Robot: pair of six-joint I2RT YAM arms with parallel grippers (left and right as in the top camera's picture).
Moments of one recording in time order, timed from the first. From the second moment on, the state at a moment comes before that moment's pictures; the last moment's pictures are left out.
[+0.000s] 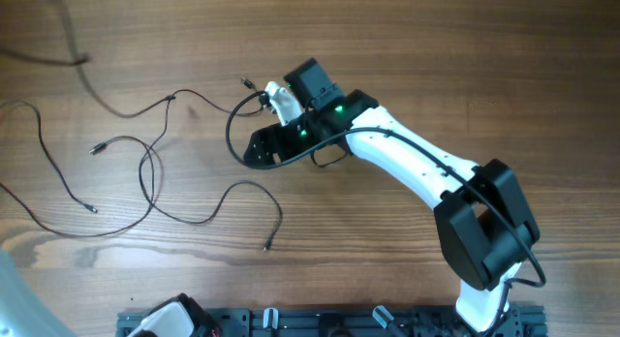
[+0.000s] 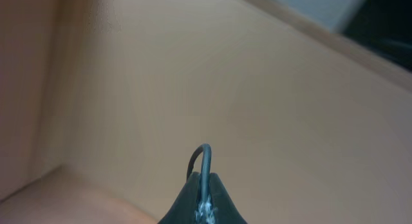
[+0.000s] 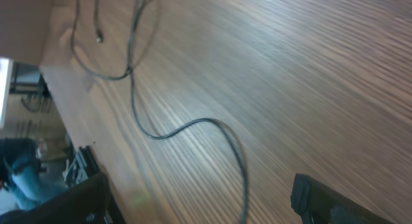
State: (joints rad) left arm 0.53 1.34 2.15 -0.78 0.23 -0.45; right arm 0.66 1.97 1.47 -0.56 -0.60 0.28
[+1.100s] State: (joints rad) left arm 0.27 1.76 1.49 -0.82 0.14 -0.16; right arm 0.35 1.97 1.47 -0.80 -0.56 0.17
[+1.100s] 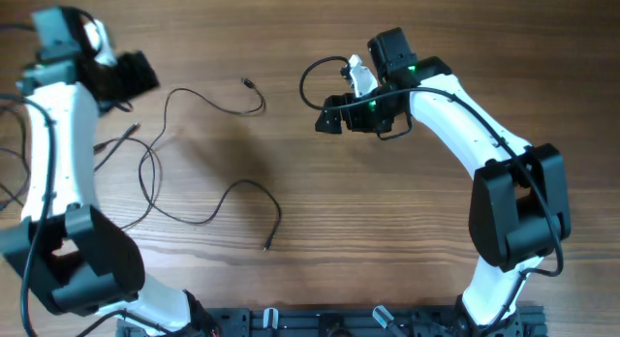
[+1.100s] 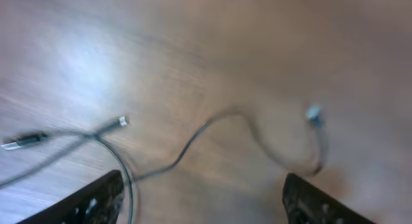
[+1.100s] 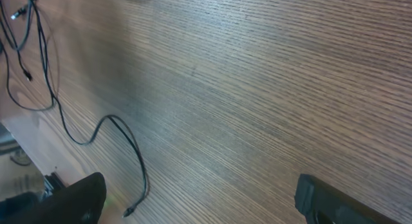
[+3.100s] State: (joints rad) left arm 0.55 1.58 1.66 -0.28 0.00 -0.39; right arm 0.35 1.97 1.47 -0.88 -0.56 0.11
